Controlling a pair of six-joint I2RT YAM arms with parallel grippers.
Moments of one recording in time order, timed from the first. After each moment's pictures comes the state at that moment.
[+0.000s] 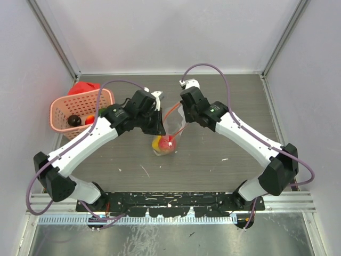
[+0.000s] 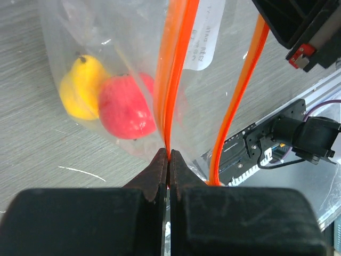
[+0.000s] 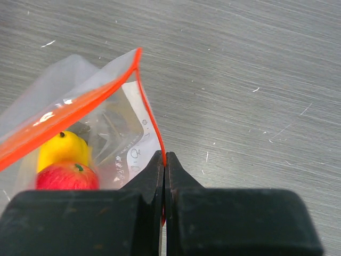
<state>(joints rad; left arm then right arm) -0.78 1.43 1.44 -0.85 0.13 -0.57 0.71 1.49 1.37 -0.66 0.37 0.29</state>
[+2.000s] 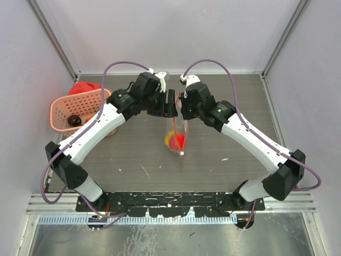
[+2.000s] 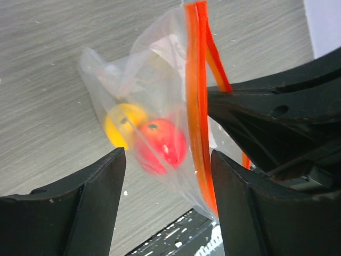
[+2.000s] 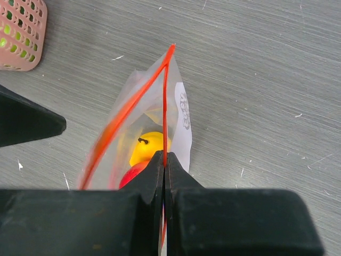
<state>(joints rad) -0.72 1.58 1.68 -0.79 0.11 -0.49 0.70 1.42 1.40 -0.62 0.18 0.29</state>
